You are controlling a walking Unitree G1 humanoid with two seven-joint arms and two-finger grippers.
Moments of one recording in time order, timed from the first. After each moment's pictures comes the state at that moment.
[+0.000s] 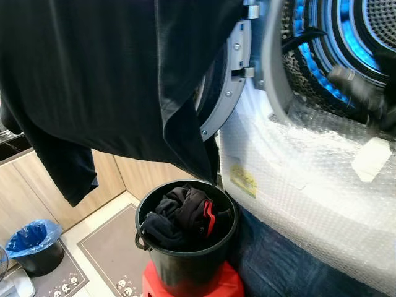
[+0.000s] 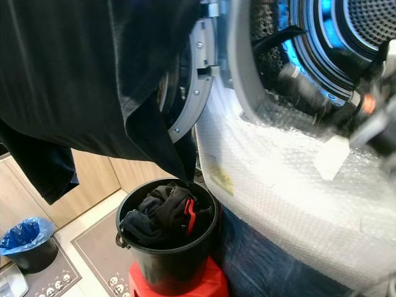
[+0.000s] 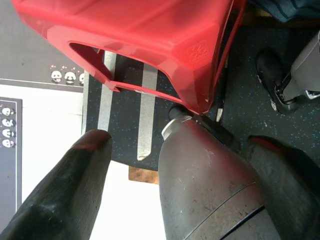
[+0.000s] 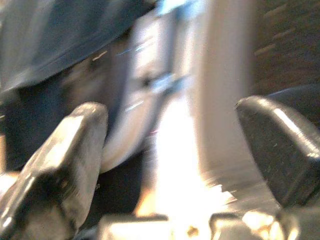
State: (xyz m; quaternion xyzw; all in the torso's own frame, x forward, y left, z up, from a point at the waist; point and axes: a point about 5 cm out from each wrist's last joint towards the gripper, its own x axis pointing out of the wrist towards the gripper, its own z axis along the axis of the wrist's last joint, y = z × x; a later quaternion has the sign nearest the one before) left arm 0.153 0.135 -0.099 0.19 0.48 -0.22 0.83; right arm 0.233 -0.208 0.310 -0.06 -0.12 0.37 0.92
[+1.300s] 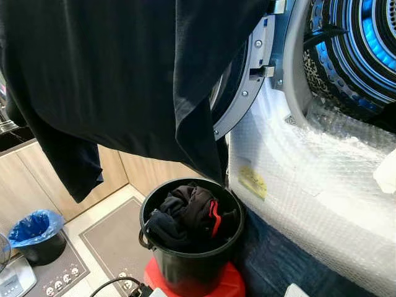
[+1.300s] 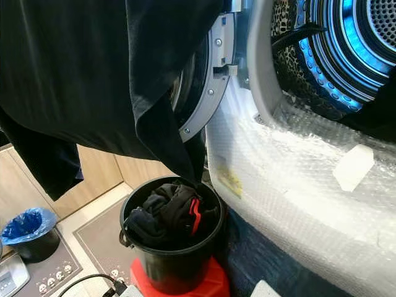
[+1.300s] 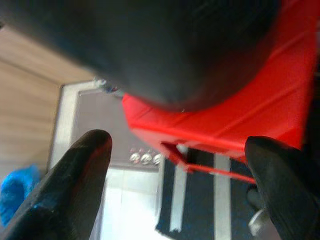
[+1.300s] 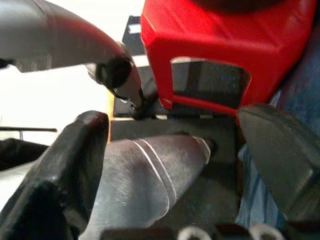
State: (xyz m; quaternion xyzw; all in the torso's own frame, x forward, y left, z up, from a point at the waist) left arm 0.188 0.136 -0.068 0.29 0.25 -0.22 0.90; right arm 0.169 -0.221 -0.011 -0.09 0.47 0.42 0.77
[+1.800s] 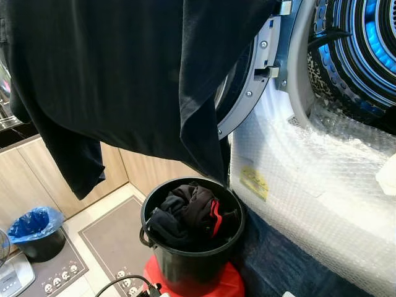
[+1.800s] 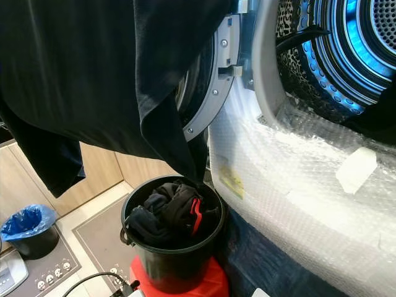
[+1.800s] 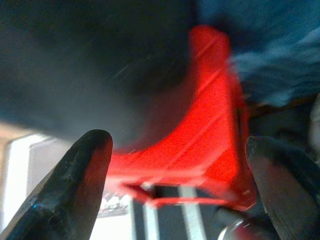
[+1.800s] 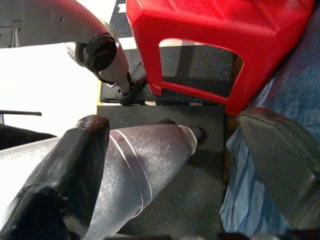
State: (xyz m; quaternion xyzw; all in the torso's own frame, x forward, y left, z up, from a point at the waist) left arm 0.188 0.128 -0.055 0.26 0.20 -0.37 0.87; right arm 0.177 -0.225 -0.032 -0.12 0.48 0.42 0.76
